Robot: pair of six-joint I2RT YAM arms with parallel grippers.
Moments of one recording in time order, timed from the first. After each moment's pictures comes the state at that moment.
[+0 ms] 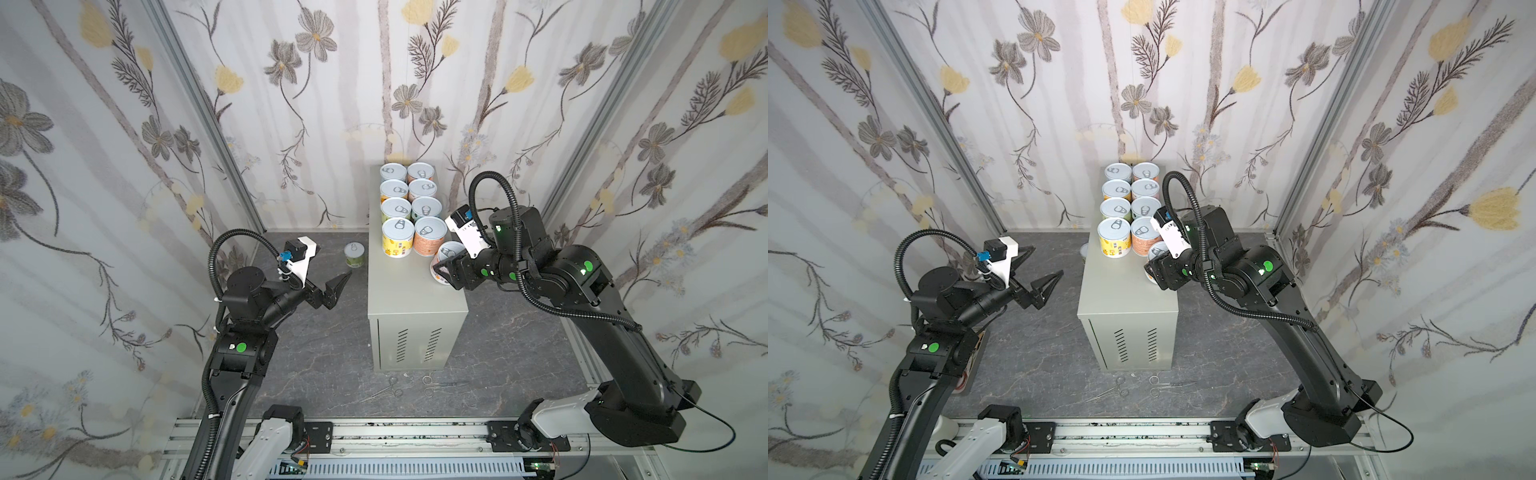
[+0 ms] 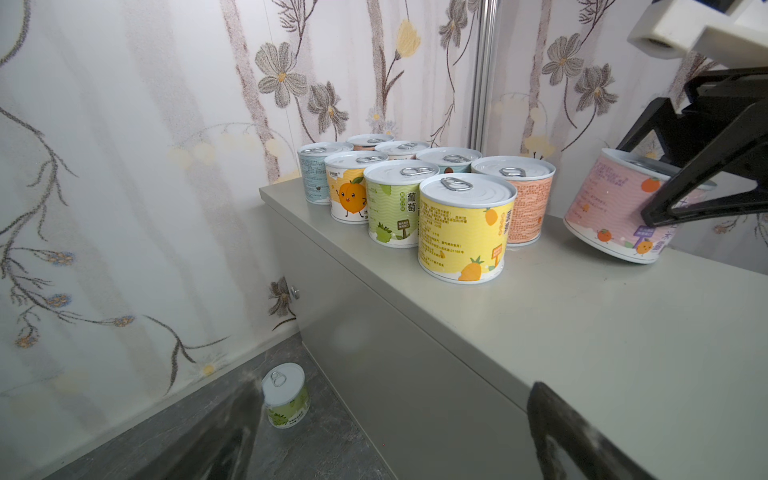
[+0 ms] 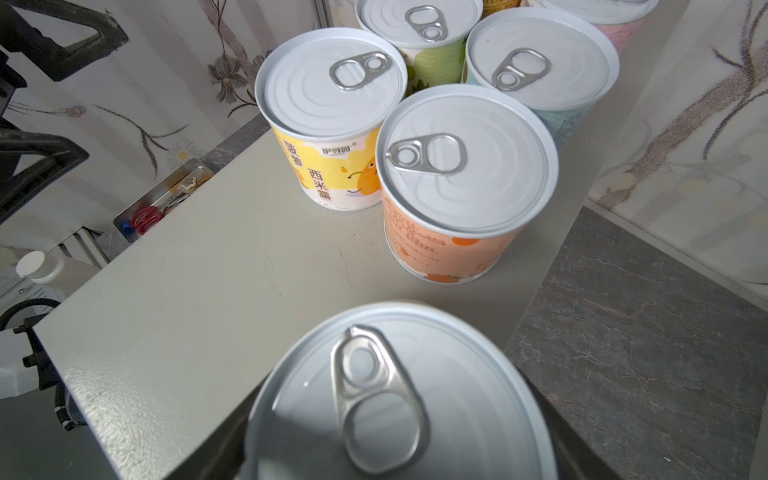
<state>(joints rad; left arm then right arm) -0.13 0.81 0.99 -0.23 0.60 0.07 0.72 1.41 1.94 -1.14 -0.02 0.04</state>
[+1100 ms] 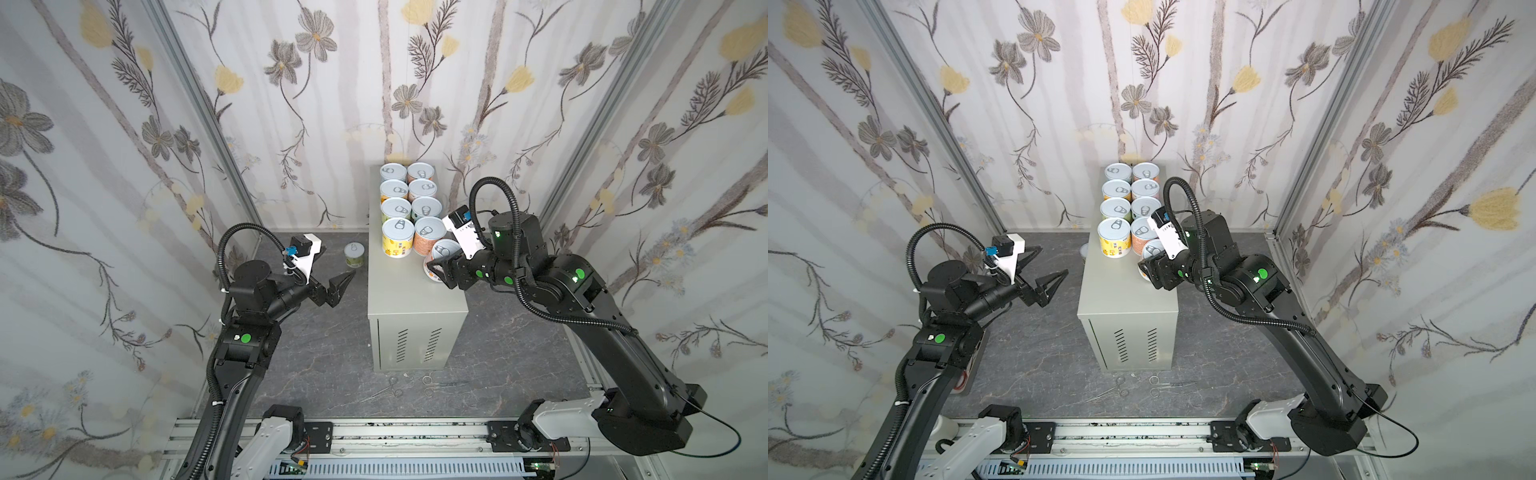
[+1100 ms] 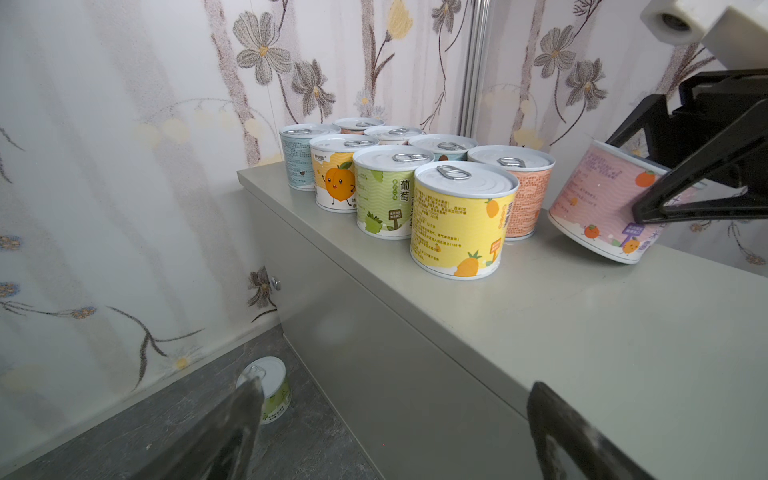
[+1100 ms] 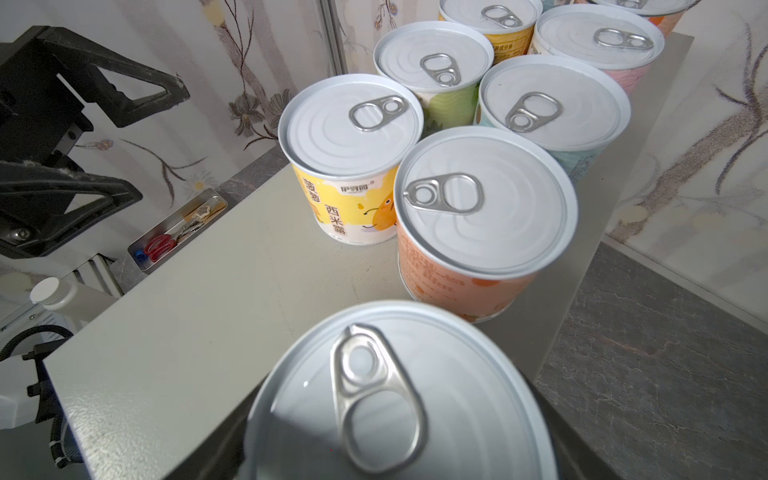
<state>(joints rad) -0.14 0.86 1.00 -0.23 0.63 0.05 0.73 1.34 1.79 -0.97 -0.04 0.05</state>
